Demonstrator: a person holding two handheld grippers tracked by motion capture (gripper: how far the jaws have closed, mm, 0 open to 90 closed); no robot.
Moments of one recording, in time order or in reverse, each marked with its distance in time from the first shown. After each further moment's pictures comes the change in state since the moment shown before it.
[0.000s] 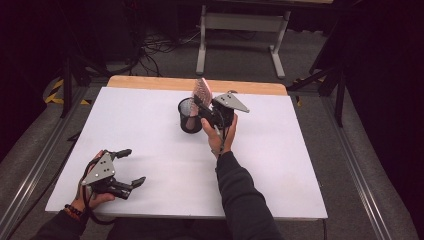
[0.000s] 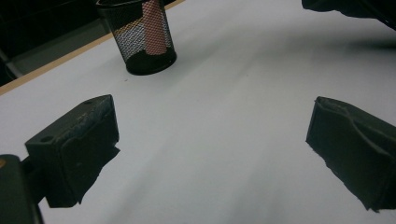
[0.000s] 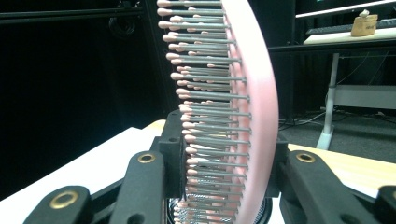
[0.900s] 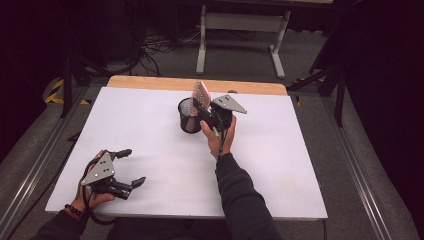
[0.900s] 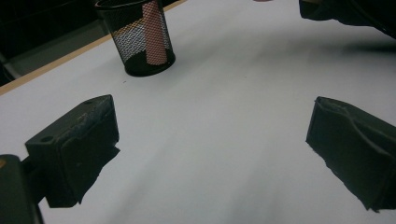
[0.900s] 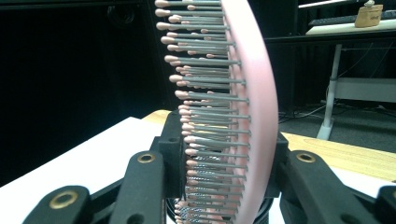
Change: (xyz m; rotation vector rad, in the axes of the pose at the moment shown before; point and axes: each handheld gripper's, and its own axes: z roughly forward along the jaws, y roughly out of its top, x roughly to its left) left arm 0.000 0.000 0.000 -0.004 -0.007 -0.003; right arm 0.000 -0.008 0.003 0.032 -0.001 -0.007
